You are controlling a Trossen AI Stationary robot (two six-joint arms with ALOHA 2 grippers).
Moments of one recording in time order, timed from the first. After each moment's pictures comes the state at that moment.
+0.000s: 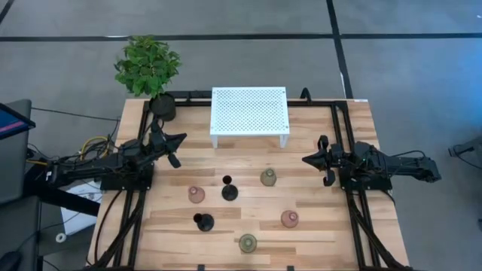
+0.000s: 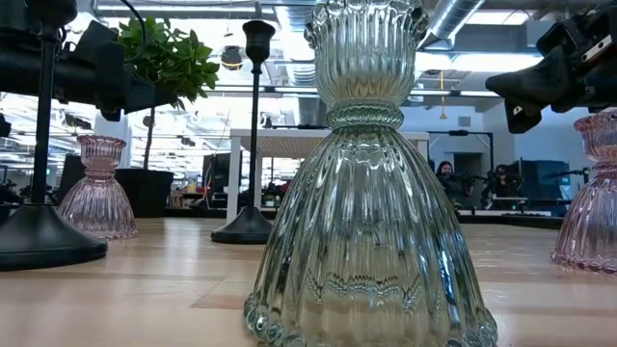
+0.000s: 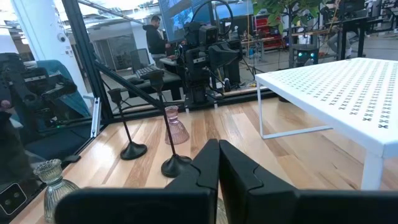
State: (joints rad) left arm 0.17 0.00 0.01 0.20 -0.39 0.07; right arm -0.05 0.01 0.01 0.01 -0.02 0.16
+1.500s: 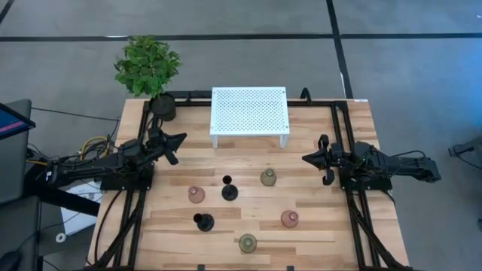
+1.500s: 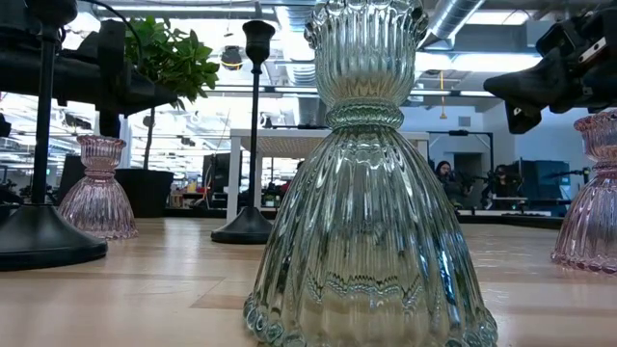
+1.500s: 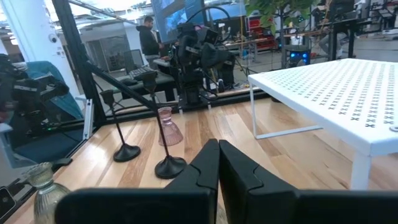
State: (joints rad) left arm 0.17 0.00 0.01 0.21 -0.39 -0.38; right arm -0.05 0.01 0.01 0.01 0.00 0.16
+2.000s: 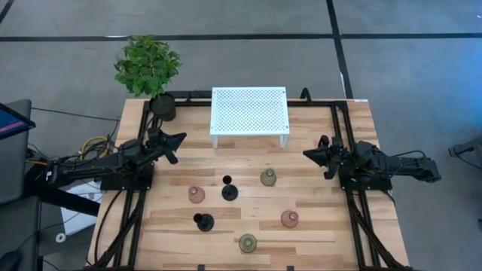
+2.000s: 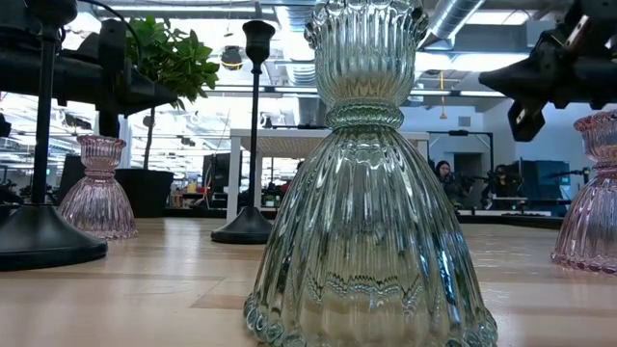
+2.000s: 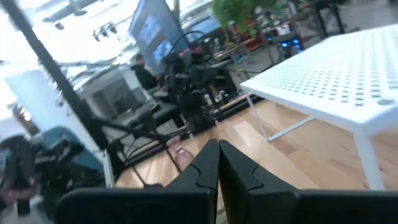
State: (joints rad) left arm 0.17 0.00 0.01 0.21 -0.40 -0.40; right arm -0.05 0.01 0.01 0.08 0.09 0.48
